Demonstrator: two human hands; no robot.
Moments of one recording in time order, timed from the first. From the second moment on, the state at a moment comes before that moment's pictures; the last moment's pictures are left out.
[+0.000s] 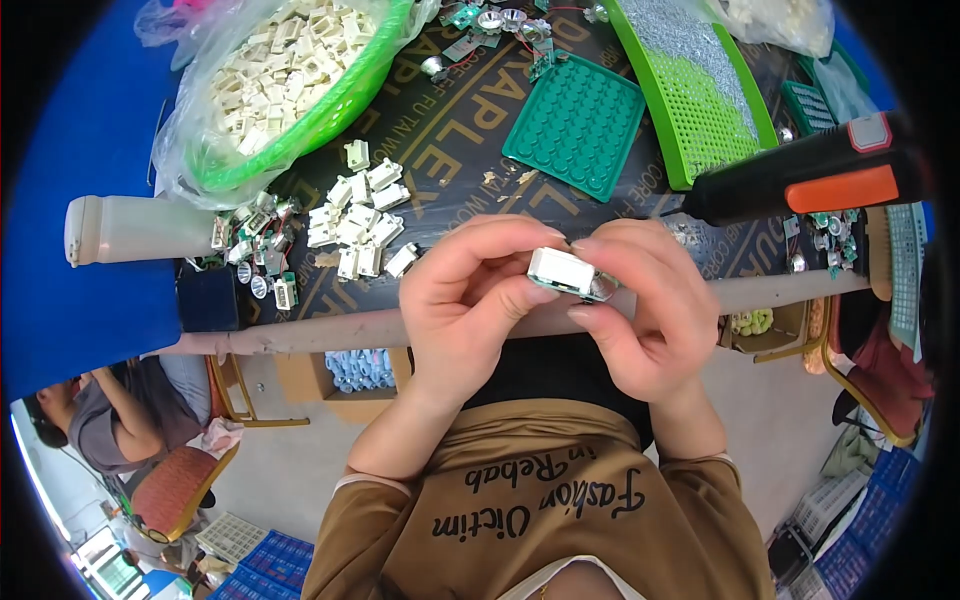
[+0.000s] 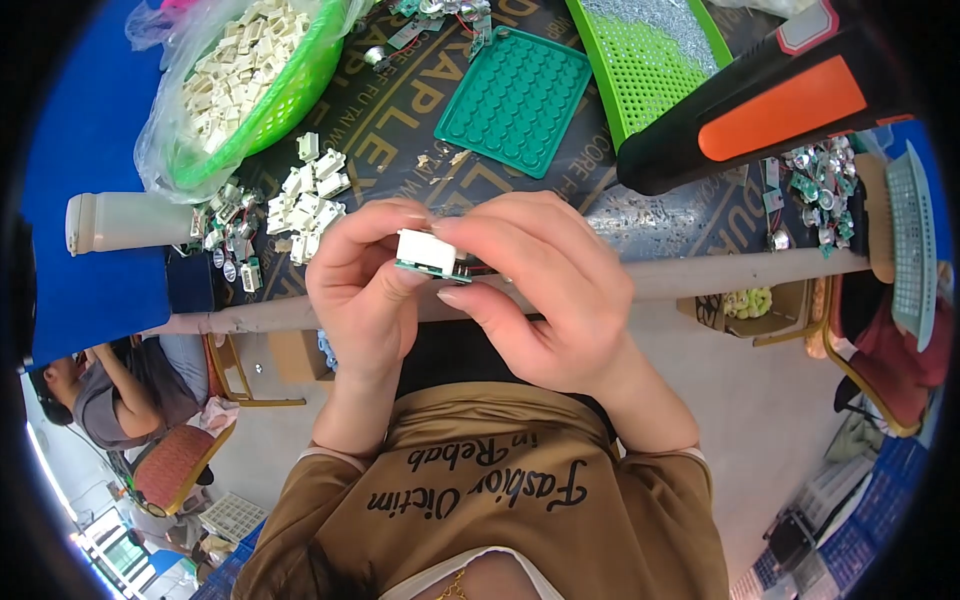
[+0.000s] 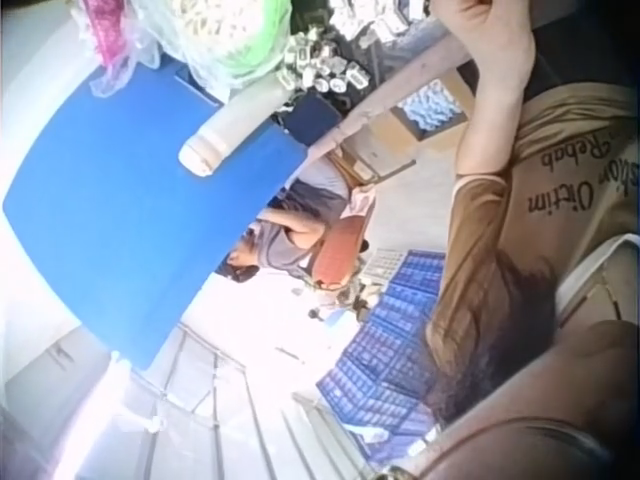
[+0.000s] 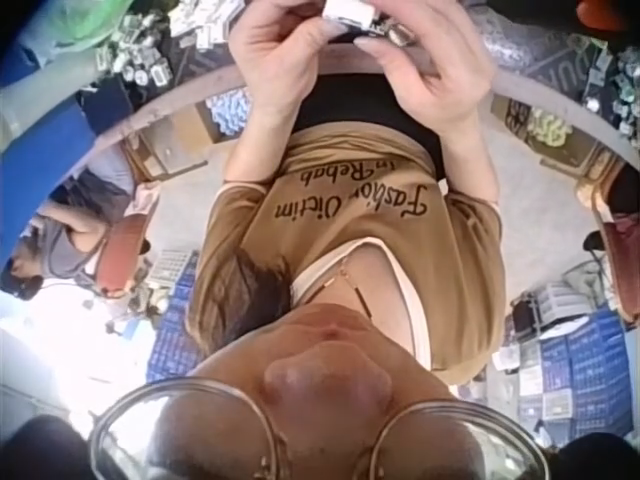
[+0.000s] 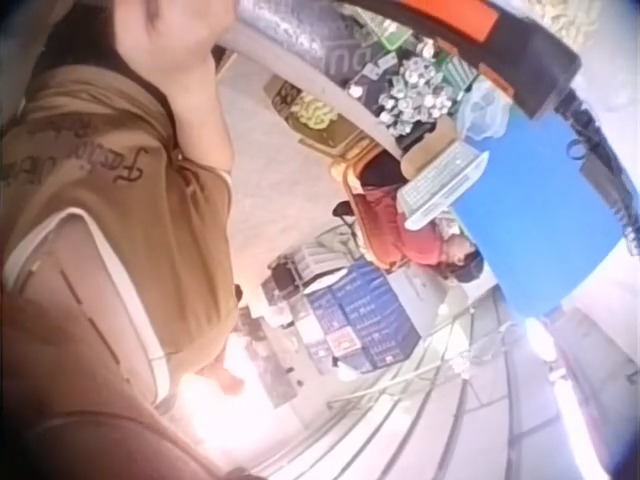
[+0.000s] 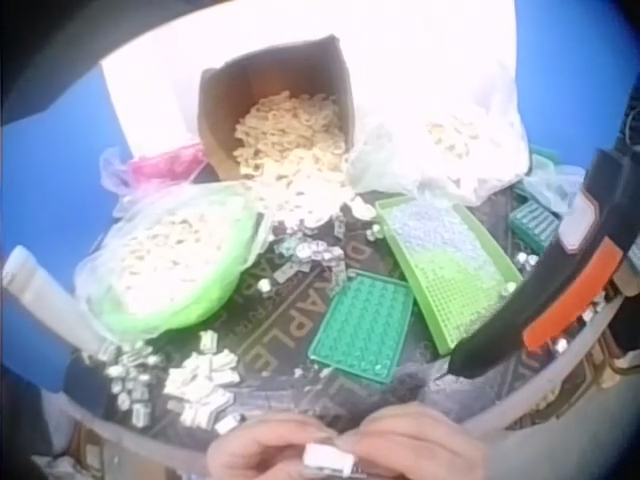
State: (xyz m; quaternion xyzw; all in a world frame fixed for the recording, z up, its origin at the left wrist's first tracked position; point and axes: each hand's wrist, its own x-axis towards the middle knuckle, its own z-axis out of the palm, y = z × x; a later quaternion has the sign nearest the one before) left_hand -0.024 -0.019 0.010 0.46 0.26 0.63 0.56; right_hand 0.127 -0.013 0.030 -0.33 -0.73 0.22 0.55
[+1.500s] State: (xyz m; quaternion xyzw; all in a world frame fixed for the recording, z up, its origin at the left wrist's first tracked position) left_hand -0.259 0.029 0.021 0.53 0.77 0.34 -0.13; right_hand 0.448 0.123 0.104 -0.62 -0.56 -0.04 0.55
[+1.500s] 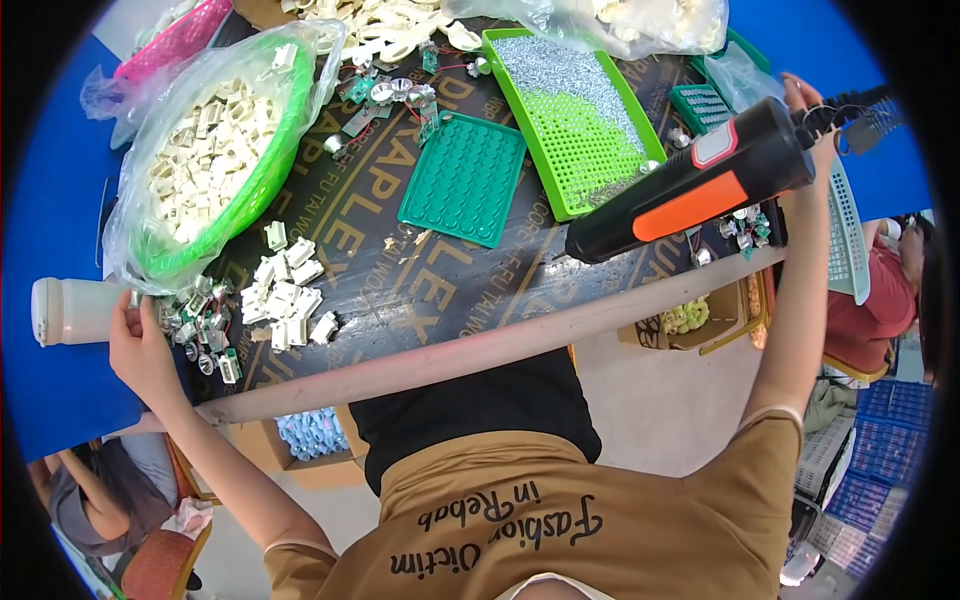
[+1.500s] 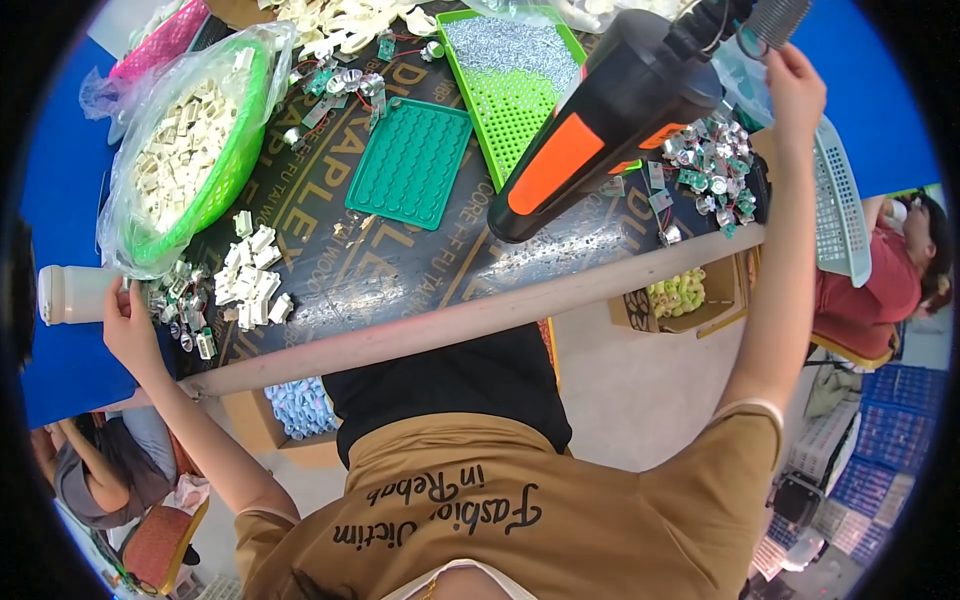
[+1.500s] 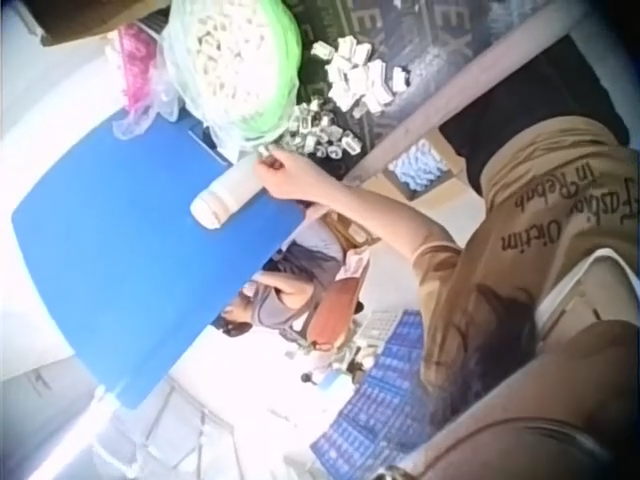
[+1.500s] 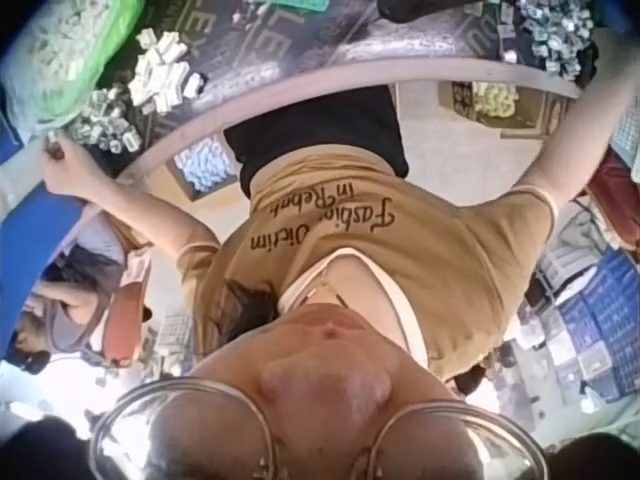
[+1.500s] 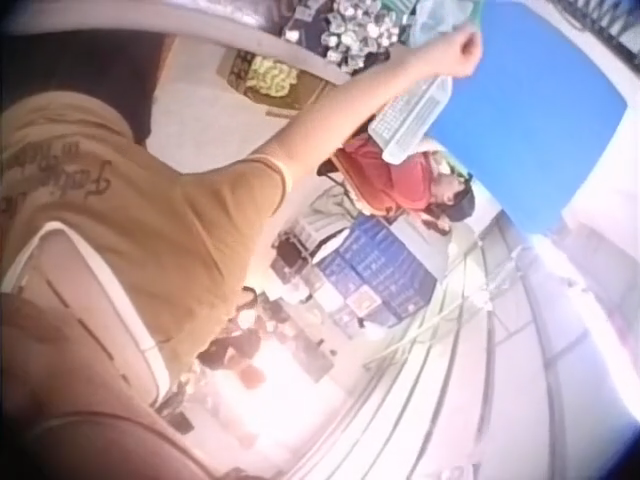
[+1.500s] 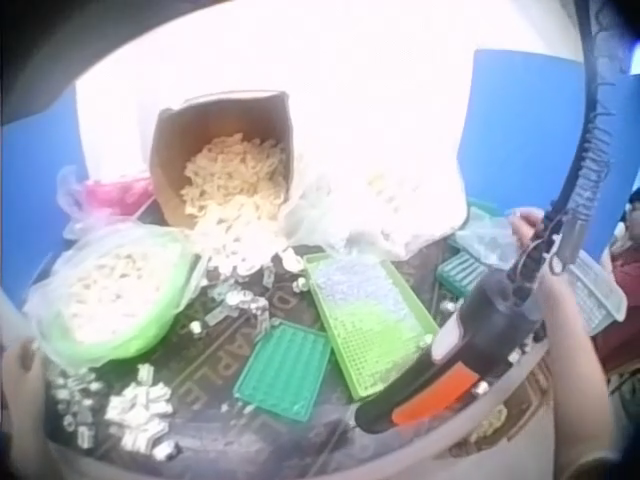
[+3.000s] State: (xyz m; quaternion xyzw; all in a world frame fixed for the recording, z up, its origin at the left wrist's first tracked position) left_hand -0.027 0.102 0.052 0.87 0.41 0.27 0.03; right_hand 0.206 -0.039 -0.015 -0.54 -0.66 0.13 0.51
